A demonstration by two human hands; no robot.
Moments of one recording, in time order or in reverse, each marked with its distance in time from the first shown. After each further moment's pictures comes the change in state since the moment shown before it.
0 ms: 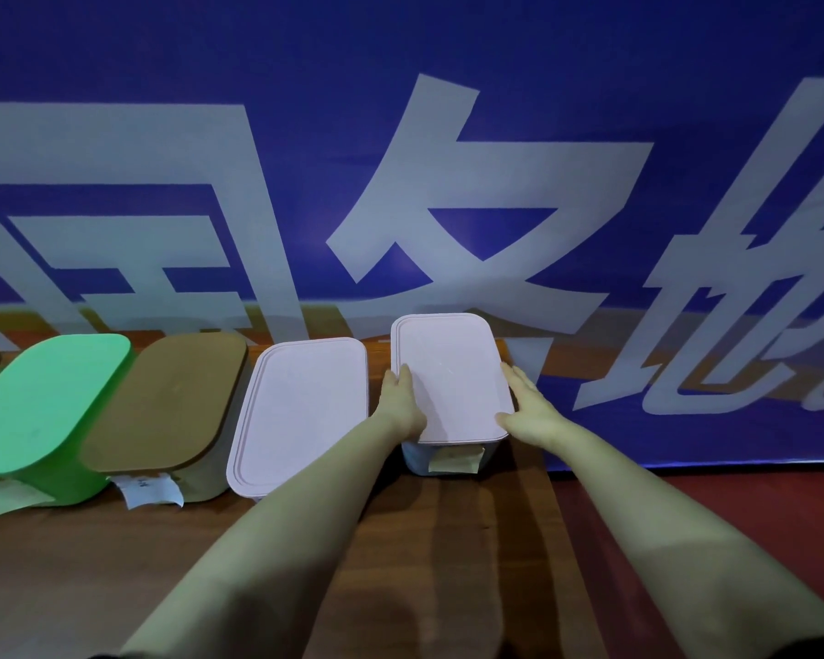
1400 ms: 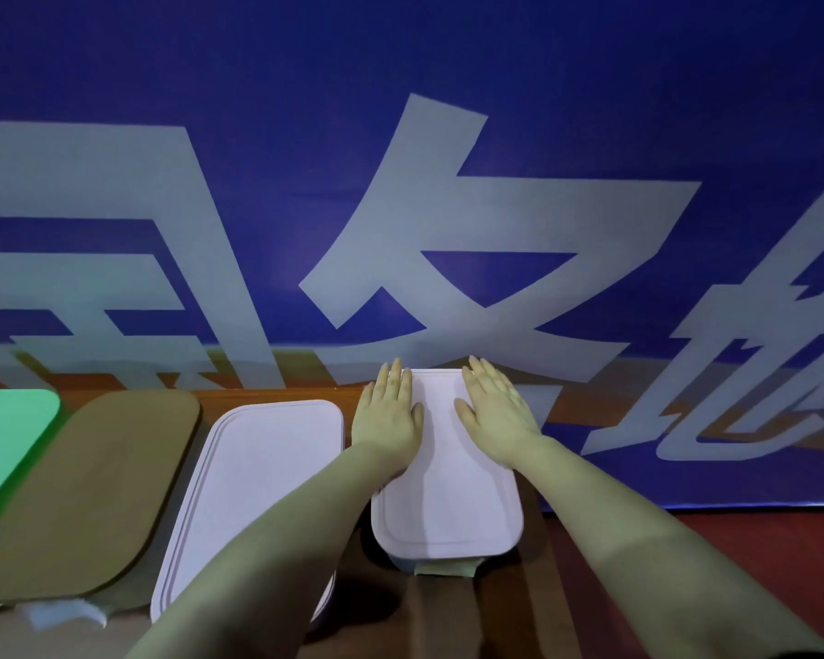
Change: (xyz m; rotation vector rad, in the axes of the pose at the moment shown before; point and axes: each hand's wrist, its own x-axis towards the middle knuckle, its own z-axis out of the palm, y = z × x) left_hand 0.107 0.017 -0.017 0.466 0.211 0.242; right_hand 0.124 -0.031 -0.017 -0.598 0.160 -0.284
